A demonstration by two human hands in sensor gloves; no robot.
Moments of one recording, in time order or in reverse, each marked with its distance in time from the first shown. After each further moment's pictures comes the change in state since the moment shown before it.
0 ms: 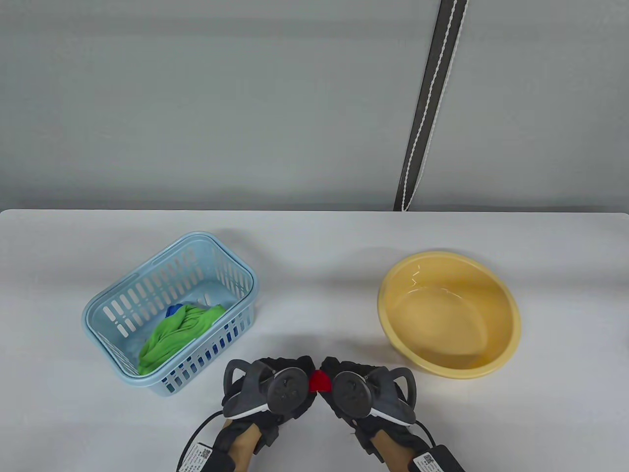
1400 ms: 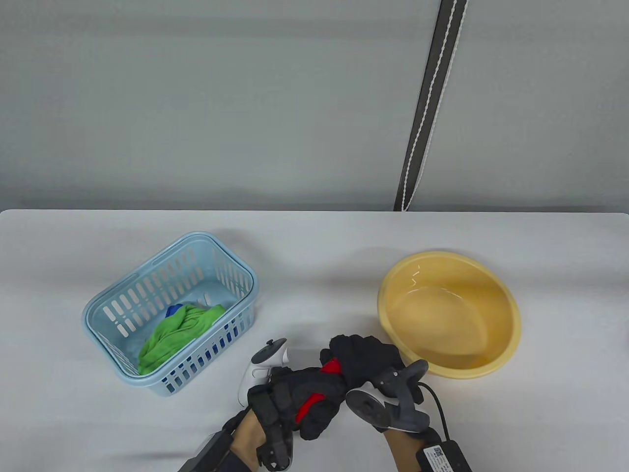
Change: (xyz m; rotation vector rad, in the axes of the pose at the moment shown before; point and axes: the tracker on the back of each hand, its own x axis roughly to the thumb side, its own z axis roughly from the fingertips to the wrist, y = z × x) left_hand 0.004 -0.058 -0.021 -0.656 -0.158 1.801; right_hand -0.009 -0.036 0.006 -0.461 -0.123 0.120
